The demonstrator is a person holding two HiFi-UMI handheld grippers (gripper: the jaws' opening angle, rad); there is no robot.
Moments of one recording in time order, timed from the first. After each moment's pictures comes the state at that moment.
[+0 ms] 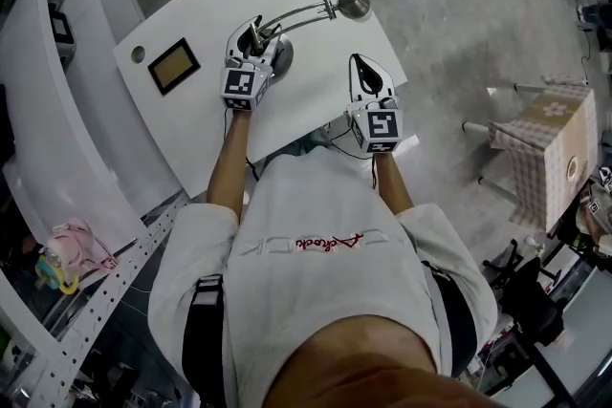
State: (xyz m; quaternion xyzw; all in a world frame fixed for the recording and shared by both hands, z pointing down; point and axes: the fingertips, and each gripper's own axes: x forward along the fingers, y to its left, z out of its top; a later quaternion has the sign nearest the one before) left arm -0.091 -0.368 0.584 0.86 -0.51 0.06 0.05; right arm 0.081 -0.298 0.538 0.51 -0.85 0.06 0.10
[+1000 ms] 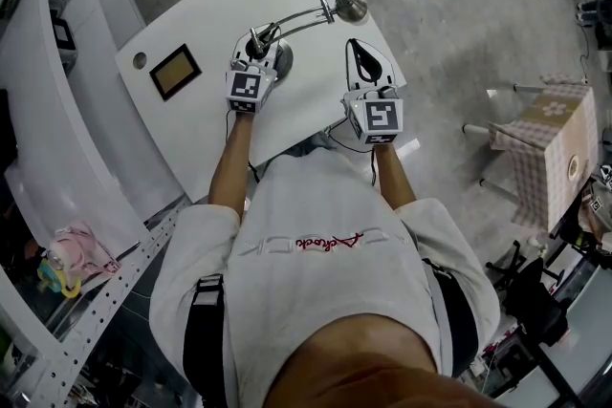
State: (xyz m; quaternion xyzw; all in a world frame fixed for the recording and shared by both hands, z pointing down) left arm -0.077 -0.370 0.585 0.87 -0.49 0.07 0.03; right arm 0.066 -0.326 0.492 0.51 -0.86 0.01 0.07
